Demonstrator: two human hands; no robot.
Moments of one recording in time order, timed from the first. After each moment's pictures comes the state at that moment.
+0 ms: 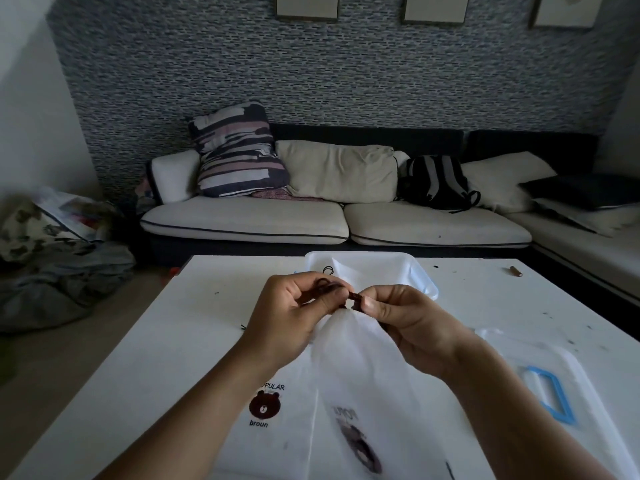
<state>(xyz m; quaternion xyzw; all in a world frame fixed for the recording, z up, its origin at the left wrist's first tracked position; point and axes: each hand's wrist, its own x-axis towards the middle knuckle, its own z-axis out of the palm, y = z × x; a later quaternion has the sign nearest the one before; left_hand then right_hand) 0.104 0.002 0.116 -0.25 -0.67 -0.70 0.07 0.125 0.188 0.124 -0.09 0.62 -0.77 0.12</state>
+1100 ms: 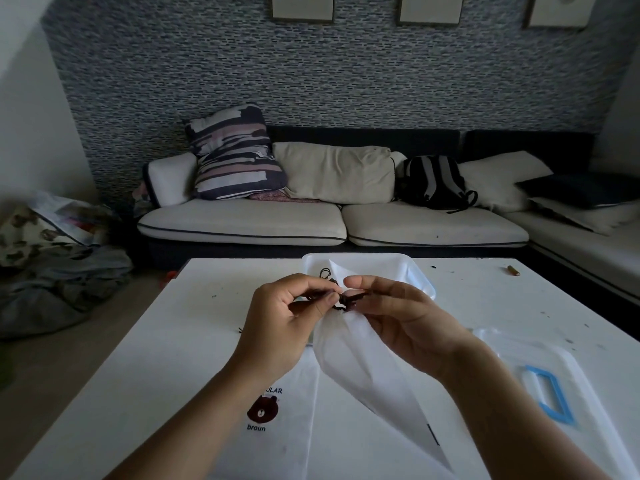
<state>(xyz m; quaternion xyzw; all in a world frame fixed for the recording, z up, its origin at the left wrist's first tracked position) 0.100 -0.003 0.107 -0.29 -0.74 -0.57 0.21 0.127 0.188 0.130 -0.09 0.53 -0.84 0.10</state>
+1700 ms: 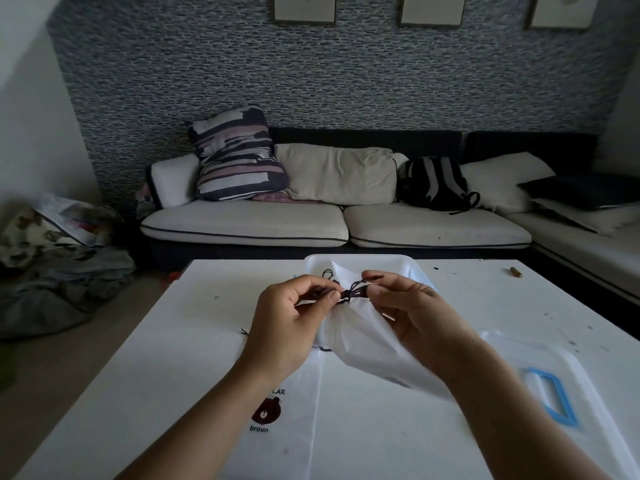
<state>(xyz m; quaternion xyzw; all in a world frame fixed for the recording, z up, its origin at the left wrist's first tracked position) 0.098 0.003 0.105 -0.24 -0.74 -0.60 0.18 0.119 0.188 0.127 0.00 0.54 -0.84 0.02</state>
